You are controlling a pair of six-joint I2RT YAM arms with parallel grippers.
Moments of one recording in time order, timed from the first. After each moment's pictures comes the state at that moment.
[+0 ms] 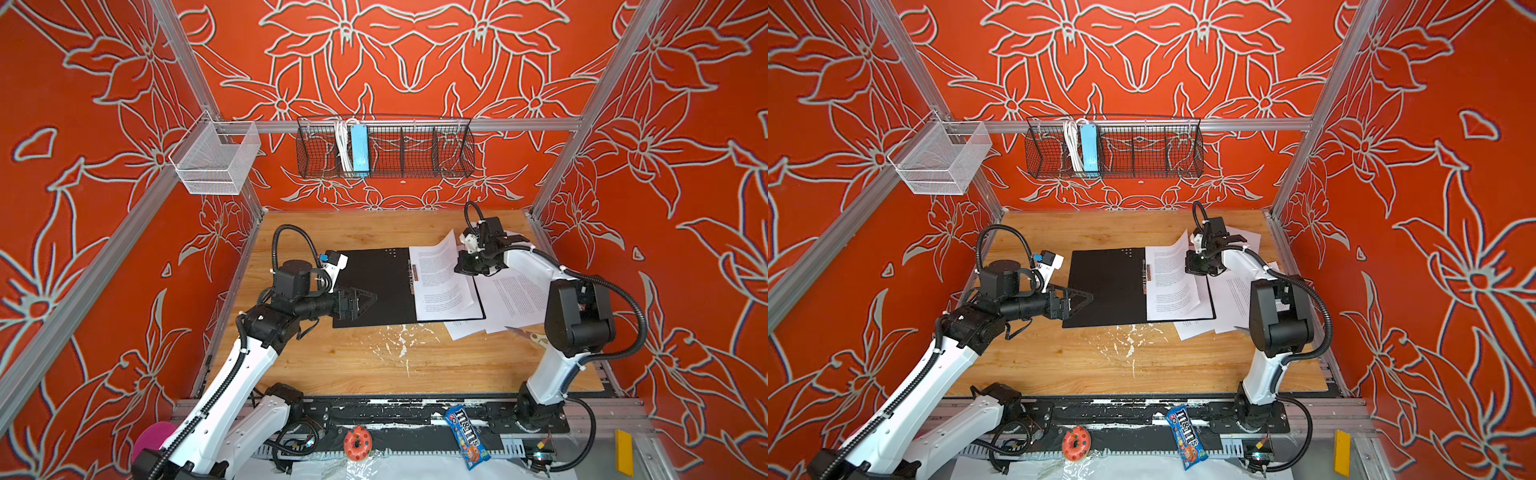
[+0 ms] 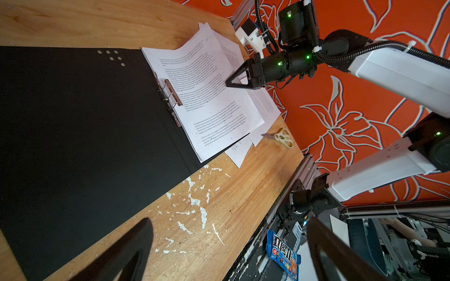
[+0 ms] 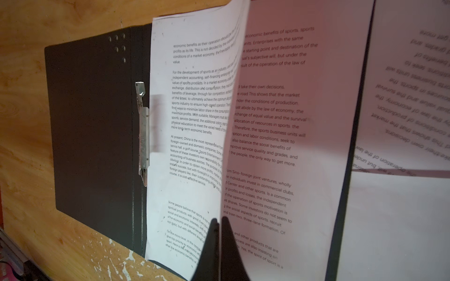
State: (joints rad) left arm -0.27 0.87 0.85 -0.56 0.64 -0.37; right arm 0.16 1.80 1.33 -0.67 -0.36 0.21
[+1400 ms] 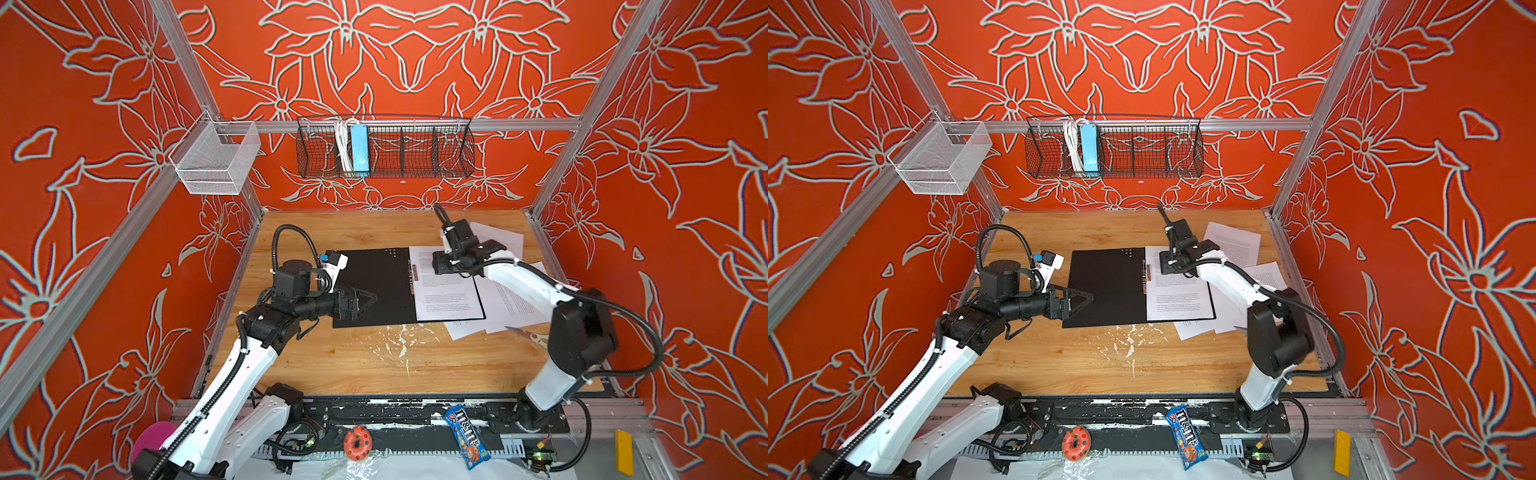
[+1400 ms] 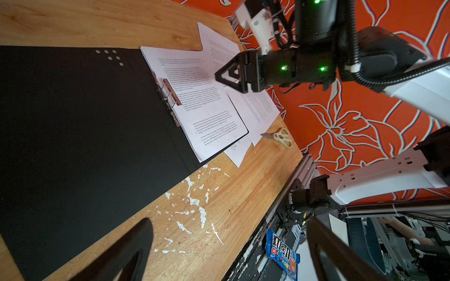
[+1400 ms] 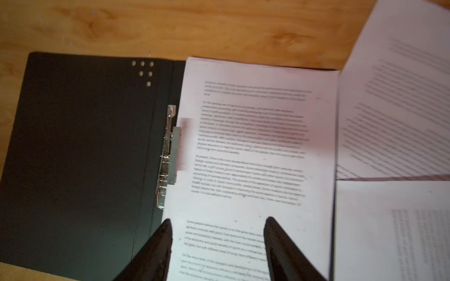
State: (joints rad) left arm -0.27 0.87 0.85 -0.56 0.65 -0.37; right arm 0.48 1.74 1.35 -0.60 0.08 0.33
